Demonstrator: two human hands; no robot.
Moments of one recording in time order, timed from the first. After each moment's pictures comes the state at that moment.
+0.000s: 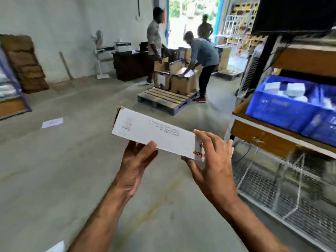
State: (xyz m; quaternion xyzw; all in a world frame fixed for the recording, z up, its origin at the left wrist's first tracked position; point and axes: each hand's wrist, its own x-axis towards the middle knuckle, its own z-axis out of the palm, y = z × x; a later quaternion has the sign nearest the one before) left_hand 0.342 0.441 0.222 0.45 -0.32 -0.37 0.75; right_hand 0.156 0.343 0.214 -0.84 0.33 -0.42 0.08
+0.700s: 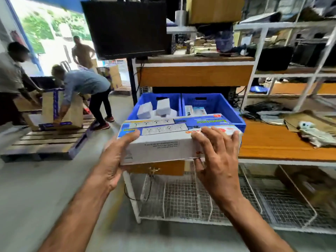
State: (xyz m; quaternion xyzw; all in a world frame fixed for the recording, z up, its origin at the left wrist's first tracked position) left_hand 0.083 -0.025 0.291 0.41 -0.47 -0.56 0.55; right_hand -0.173 0.019 0.255 -0.69 0.55 -0.41 -0.22
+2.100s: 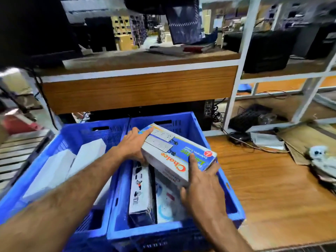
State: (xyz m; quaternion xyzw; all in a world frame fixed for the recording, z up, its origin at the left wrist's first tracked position) left_hand -0.232 -0.631 0.213 0.49 -0.87 -0.02 -0.03; right_hand -0.397 -0.380 0.225 -0.53 0.83 -0.18 0.10
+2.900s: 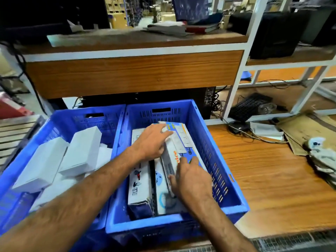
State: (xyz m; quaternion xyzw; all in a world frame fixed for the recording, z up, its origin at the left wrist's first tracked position) left_hand -0.277 -0.592 0.193 0.35 -0.93 0.03 0.03; right_hand -0.380 -0.418 0.196 -0.57 0.81 -0.06 0.09
